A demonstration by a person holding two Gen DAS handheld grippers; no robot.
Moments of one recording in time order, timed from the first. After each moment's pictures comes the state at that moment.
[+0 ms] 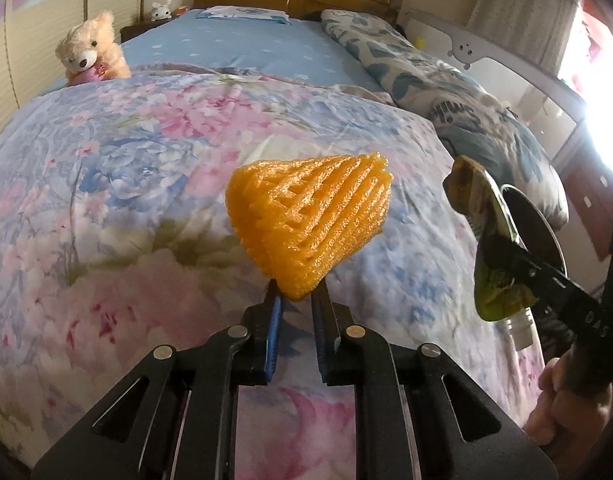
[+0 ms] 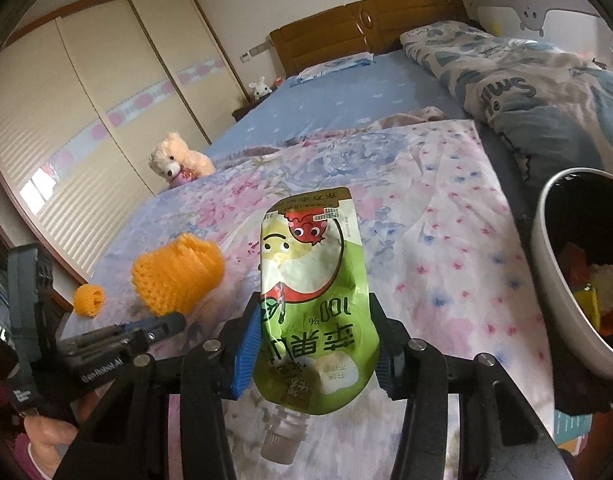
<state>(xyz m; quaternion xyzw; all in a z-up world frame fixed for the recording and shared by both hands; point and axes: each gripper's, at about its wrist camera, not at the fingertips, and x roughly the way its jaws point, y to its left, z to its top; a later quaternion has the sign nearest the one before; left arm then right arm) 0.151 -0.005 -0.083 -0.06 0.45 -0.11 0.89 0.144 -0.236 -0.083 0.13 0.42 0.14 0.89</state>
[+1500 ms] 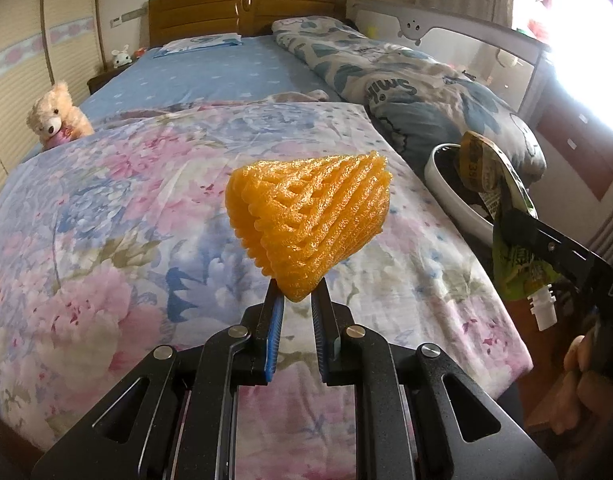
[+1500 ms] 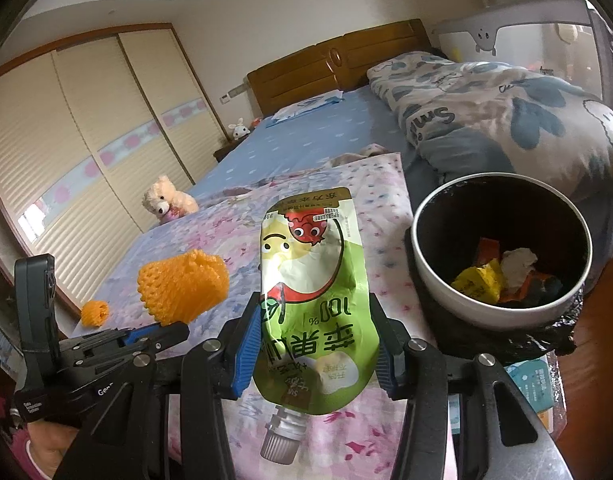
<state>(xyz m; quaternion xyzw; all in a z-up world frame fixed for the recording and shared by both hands) 0.102 -0.091 -0.056 0.03 0.41 -0.14 0.90 0.074 -0.311 -0.048 0.15 0.37 0.09 0.91</state>
